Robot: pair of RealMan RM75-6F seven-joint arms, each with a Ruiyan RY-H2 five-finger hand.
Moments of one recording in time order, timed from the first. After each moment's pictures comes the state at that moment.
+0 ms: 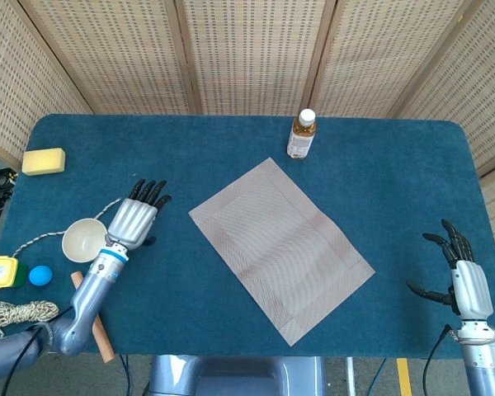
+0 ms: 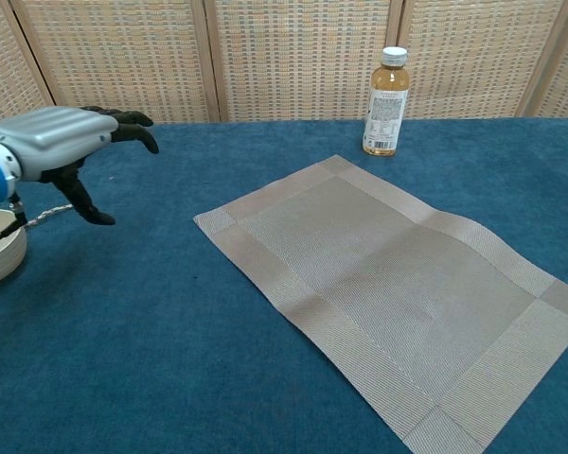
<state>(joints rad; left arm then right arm) -0.64 -1.54 -0.26 -1.43 1.18 0.96 0.59 0.11 -1.25 0.13 -1.49 -1.47 1.46 0.44</state>
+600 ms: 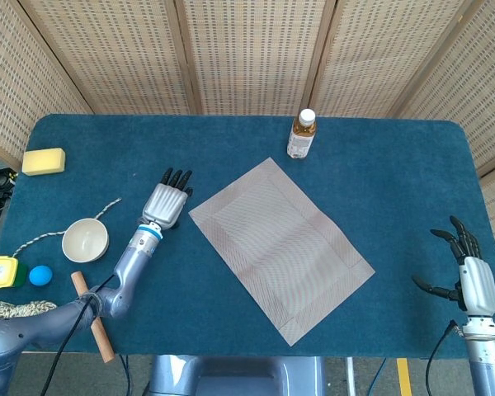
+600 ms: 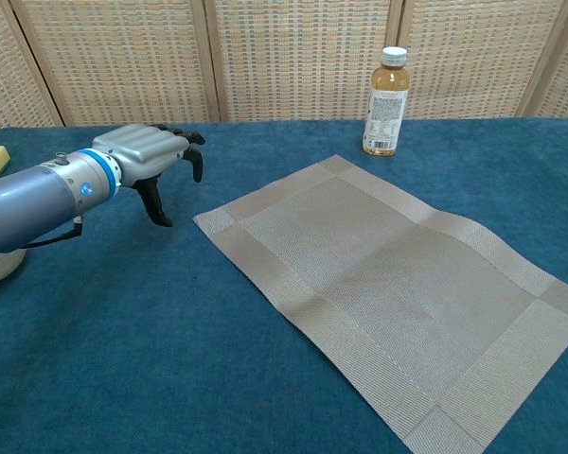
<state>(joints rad) -0.87 -1.80 -0.28 -0.99 1.08 0.81 0.59 0.11 -1.25 0.15 -1.48 -1.44 1.45 0.47</state>
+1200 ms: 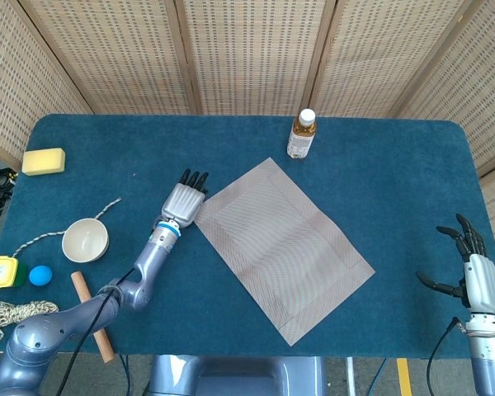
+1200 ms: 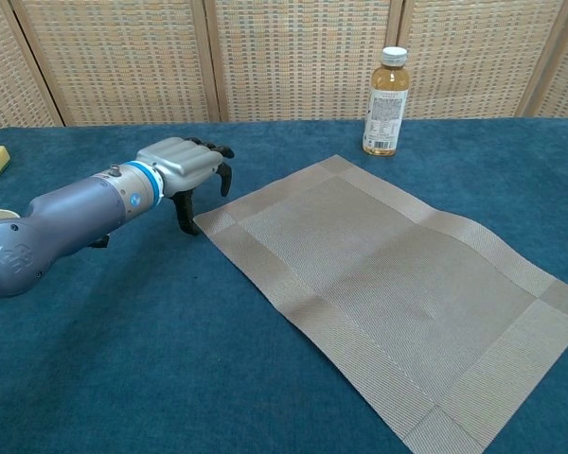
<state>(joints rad) -0.99 -1.95 -0.27 -0.74 1.09 0.74 0.52 0.12 -1.26 0.17 -1.45 -1.41 1.44 0.50</state>
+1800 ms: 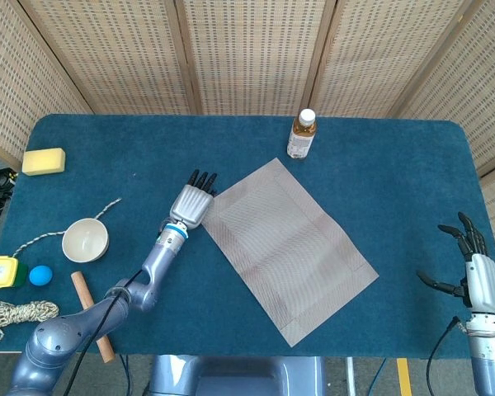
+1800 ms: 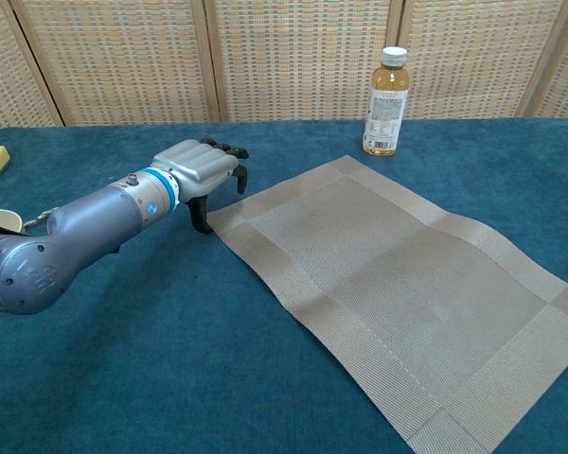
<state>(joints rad) -1.02 -2.03 -0.24 -0.63 1.16 0.77 0.43 0.12 -1.27 0.17 -1.44 -1.42 1.46 0.52</state>
